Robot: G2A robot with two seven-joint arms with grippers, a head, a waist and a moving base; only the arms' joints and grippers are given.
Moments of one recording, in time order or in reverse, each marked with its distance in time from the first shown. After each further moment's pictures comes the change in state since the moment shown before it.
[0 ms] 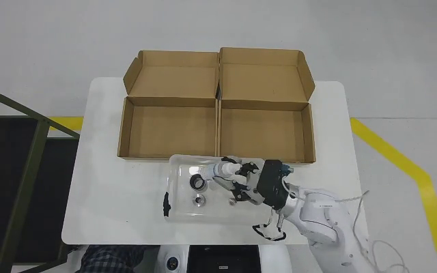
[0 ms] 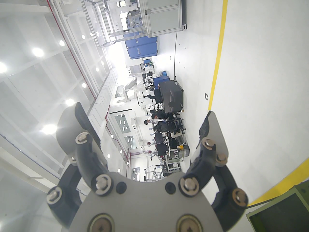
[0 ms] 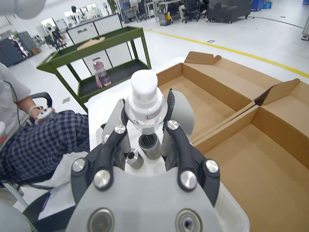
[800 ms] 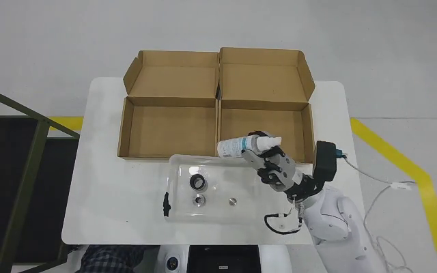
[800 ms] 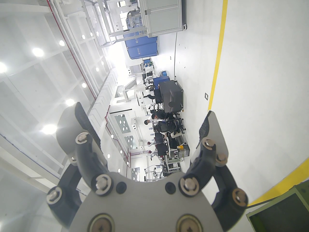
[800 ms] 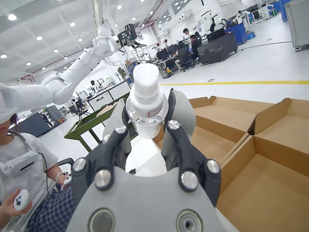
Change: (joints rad) left arm 0.000 0.000 0.000 0.000 0.000 0.000 0.000; right arm -0.013 0.001 0.063 0.001 0.288 0.024 -0.199
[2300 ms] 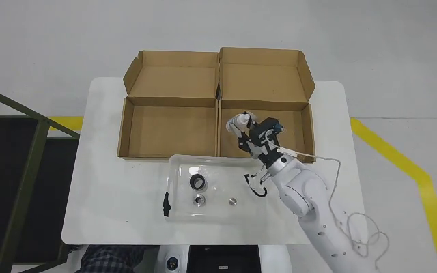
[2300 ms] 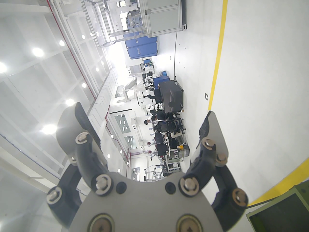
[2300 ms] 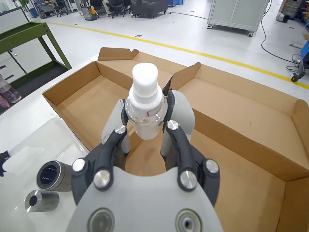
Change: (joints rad) left arm 0.000 0.000 0.000 0.000 0.000 0.000 0.000; right arm 0.254 -0.042 -0.184 0.243 -0.548 0.473 0.149
